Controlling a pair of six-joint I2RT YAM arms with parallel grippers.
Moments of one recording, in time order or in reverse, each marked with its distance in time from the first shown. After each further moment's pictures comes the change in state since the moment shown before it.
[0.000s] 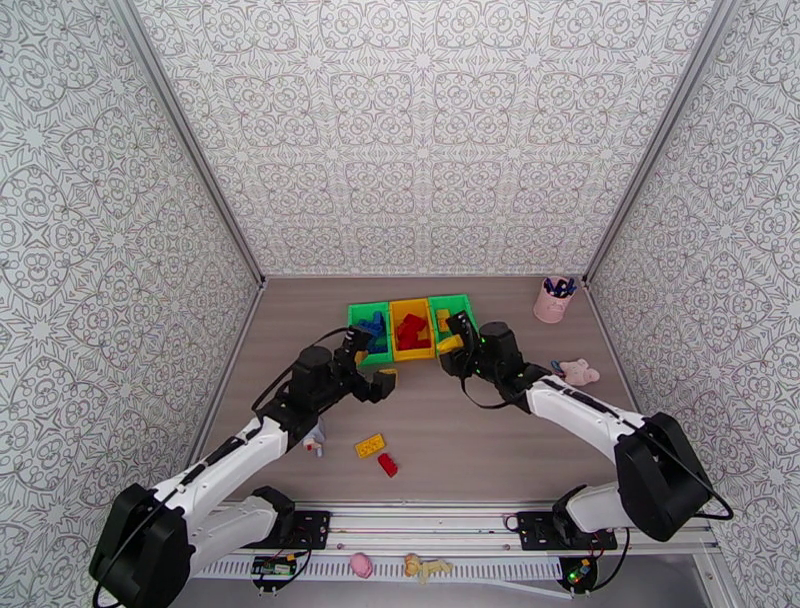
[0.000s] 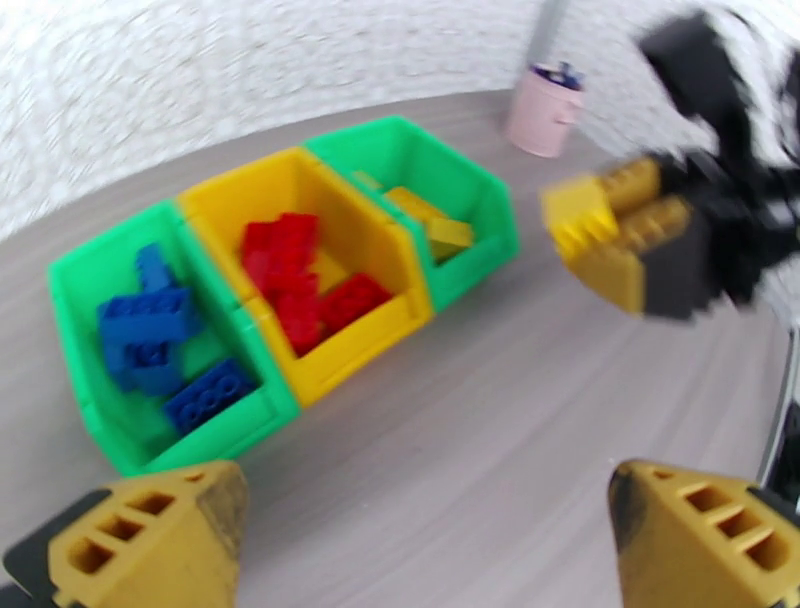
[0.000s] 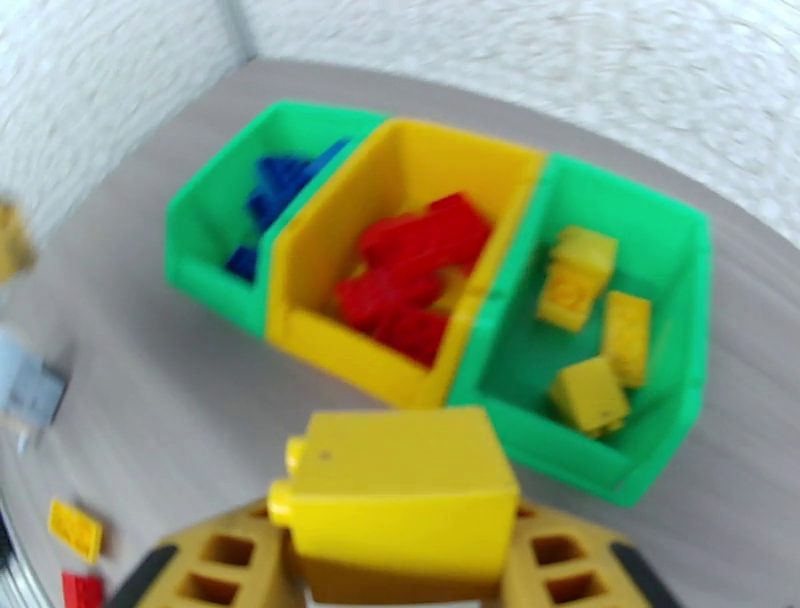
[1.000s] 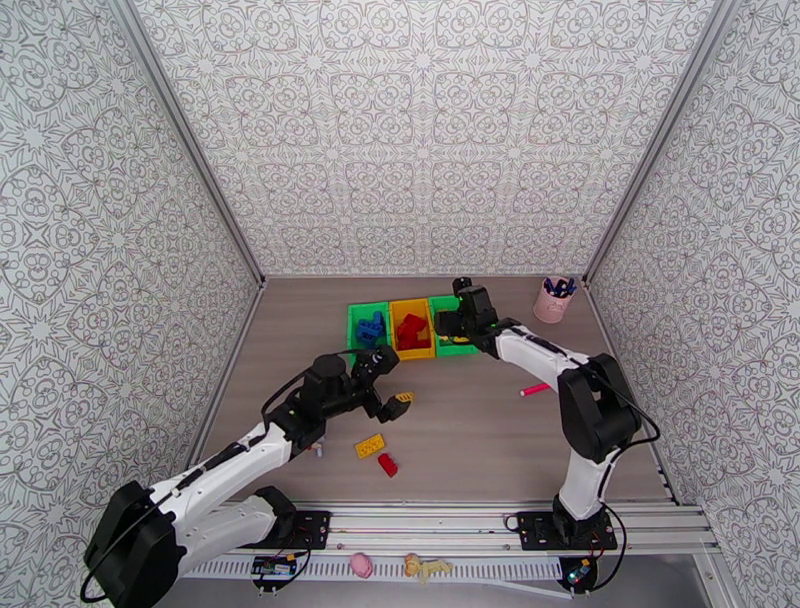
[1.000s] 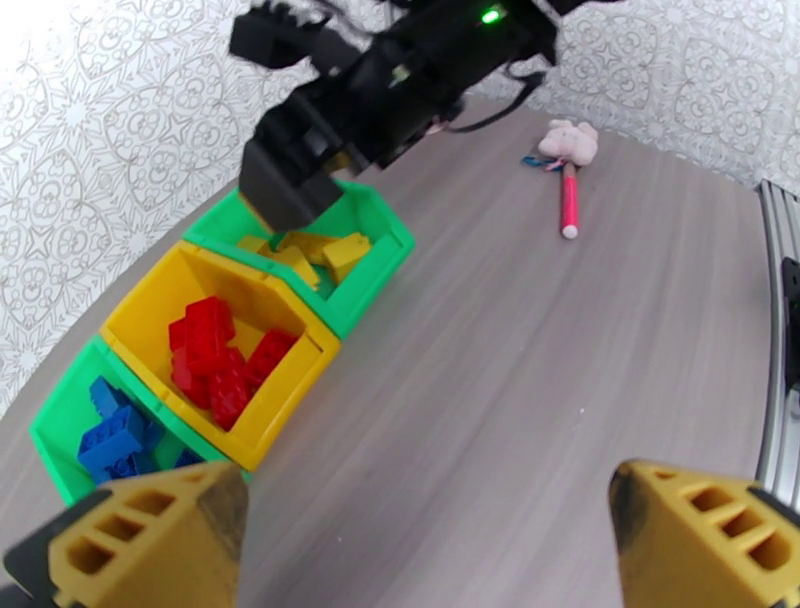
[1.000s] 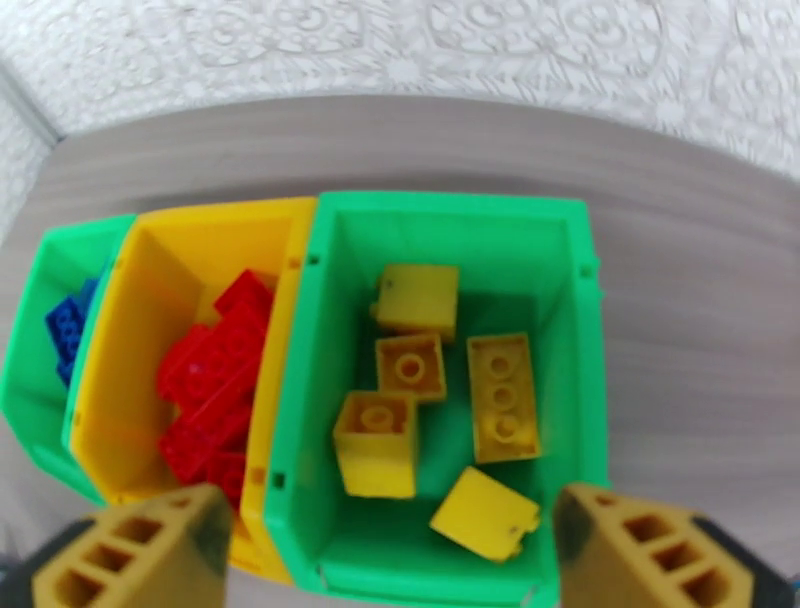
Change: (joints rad) left arm -0.108 -0.016 0.024 -0.092 -0.047 0.224; right arm -0.045 0.300 0.341 -0.154 0.176 0.120
